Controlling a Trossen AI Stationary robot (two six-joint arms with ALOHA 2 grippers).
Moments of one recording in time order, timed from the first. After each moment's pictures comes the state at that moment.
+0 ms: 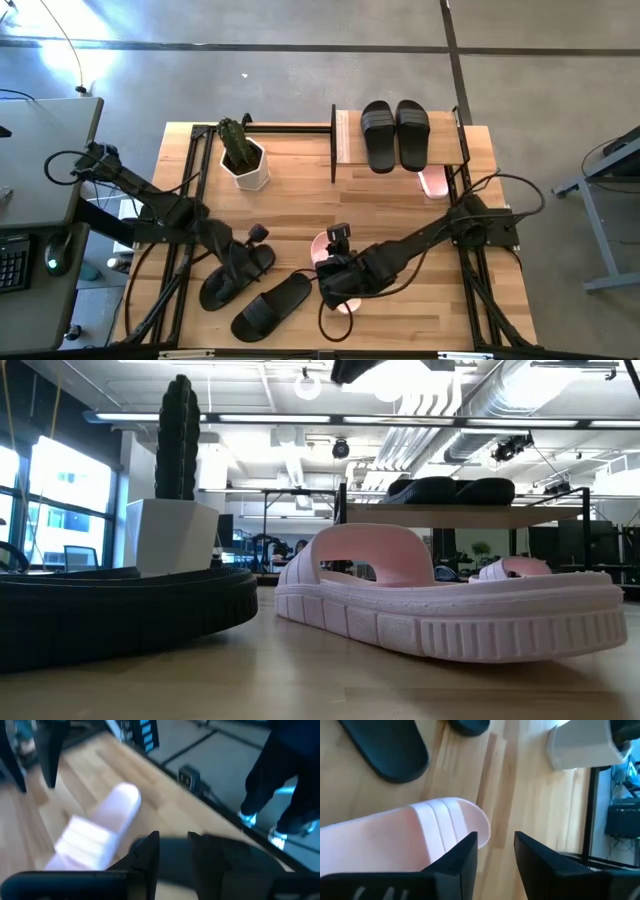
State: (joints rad) left arm -0.40 1.07 0.78 -0.30 0.08 0.19; right arm 0.49 2.07 2.01 -1.20 0.59 0.07
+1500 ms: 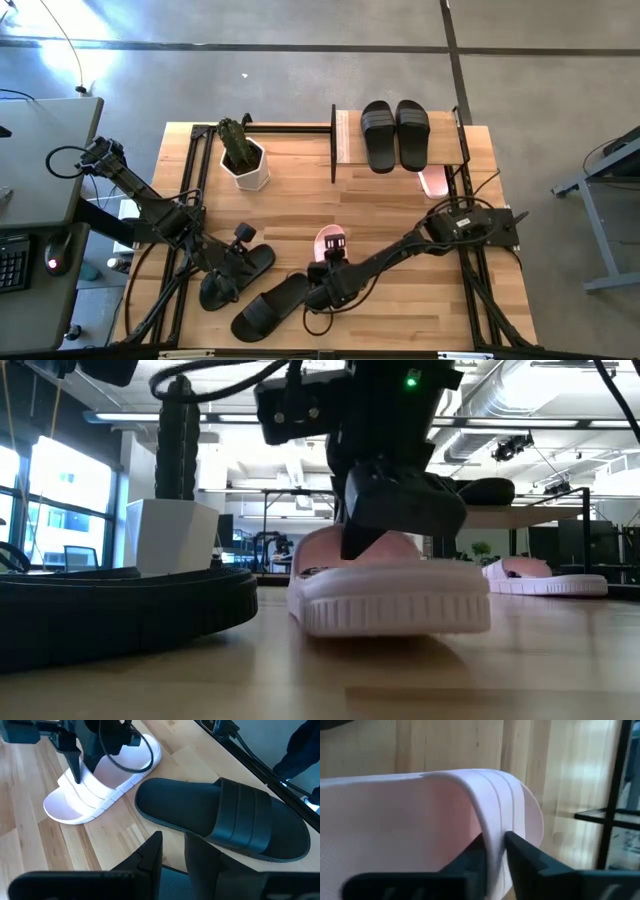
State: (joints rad) left arm -0.56 1.07 0.78 -0.53 -0.21 0.03; right arm 0.46 2.38 2.01 -1.26 0.66 0.36
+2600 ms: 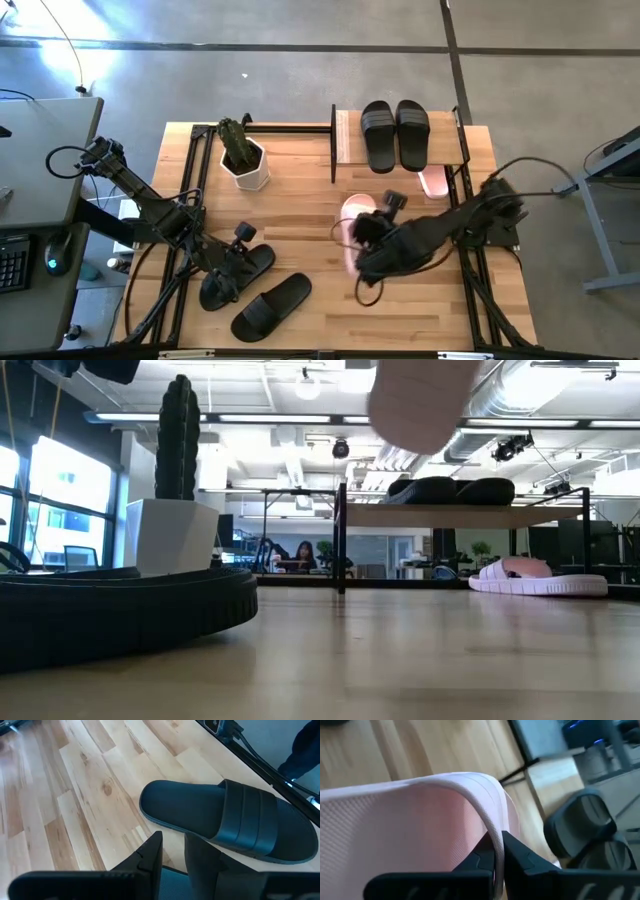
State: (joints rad) left arm -0.56 1.07 0.78 -0.52 -0.23 0.05; right arm 0.49 1.81 1.87 -1.57 0.79 0.73
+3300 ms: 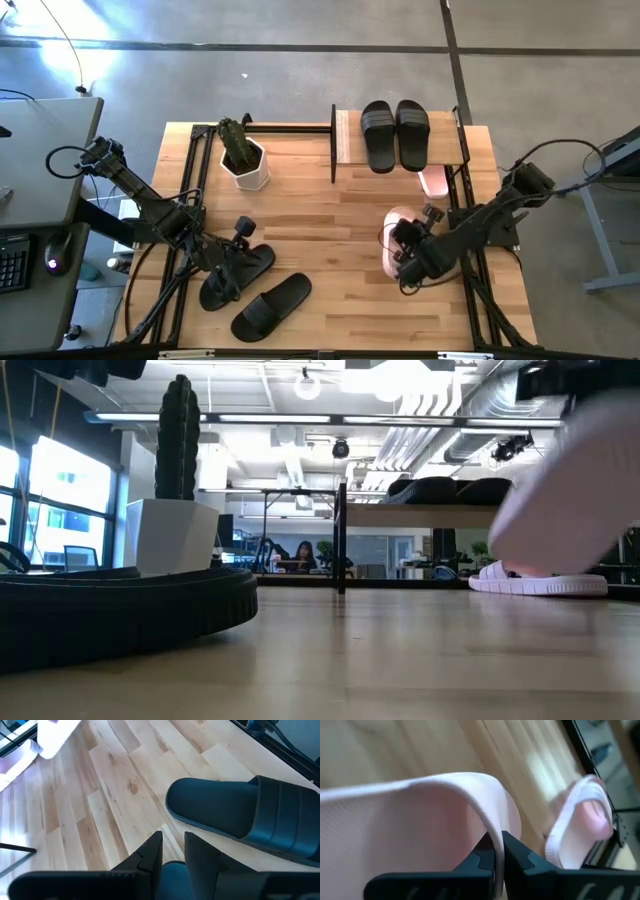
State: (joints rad) left arm -0.56 1.07 0.78 -0.52 -0.35 0.09; right arm 0.61 1.53 1.01 -1.32 0.66 1.17
